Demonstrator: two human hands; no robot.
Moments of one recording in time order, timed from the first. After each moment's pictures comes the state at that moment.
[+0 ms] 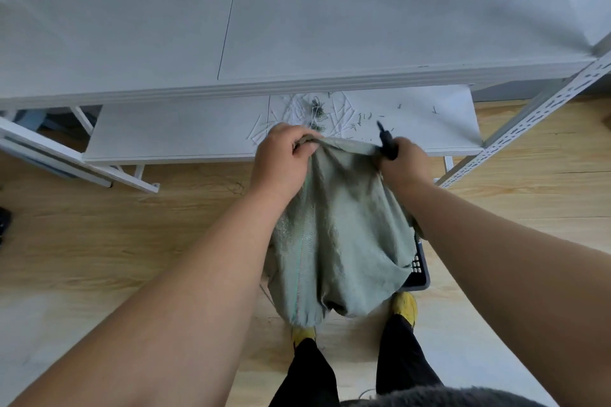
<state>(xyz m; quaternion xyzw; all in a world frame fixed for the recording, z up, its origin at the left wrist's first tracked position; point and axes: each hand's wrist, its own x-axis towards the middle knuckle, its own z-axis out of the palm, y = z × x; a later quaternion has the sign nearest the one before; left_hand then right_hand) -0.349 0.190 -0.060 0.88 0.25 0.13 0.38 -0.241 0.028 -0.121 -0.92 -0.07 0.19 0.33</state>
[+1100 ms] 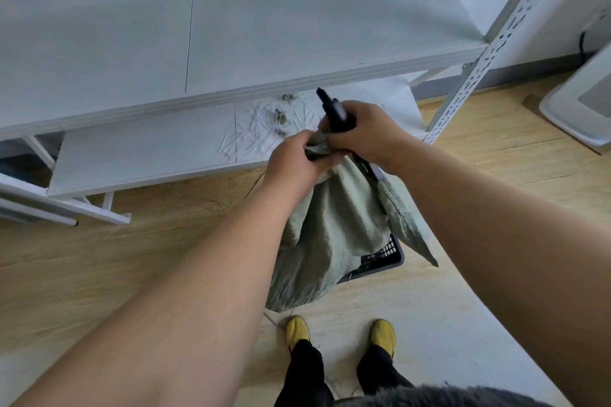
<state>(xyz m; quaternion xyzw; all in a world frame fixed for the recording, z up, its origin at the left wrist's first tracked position) -0.381 0.121 -0.027 0.87 0.20 -0.02 0.46 -0.301 0.000 -0.004 -0.83 -0.19 0.23 0.48</state>
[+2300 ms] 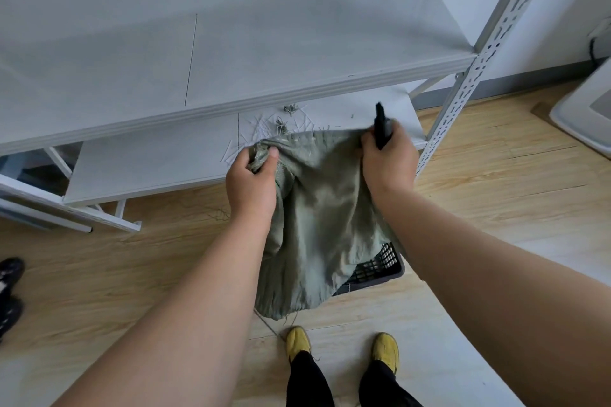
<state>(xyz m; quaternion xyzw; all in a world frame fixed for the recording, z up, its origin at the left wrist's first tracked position) -0.405 0.110 -0.034 0.73 0.36 0.24 0.53 -0.313 -0.046 -0.042 -0.86 0.02 0.00 0.51</state>
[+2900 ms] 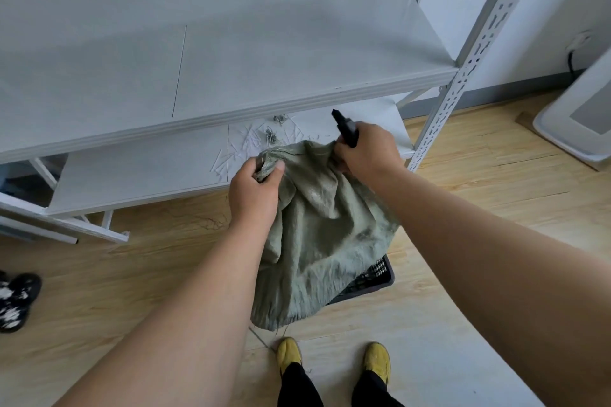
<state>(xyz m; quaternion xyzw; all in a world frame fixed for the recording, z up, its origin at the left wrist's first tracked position) -0.390 0.093 -0.032 0.76 0.35 0.19 0.51 -0.282 -0.046 -0.005 -0.90 -0.11 0.07 0.41</state>
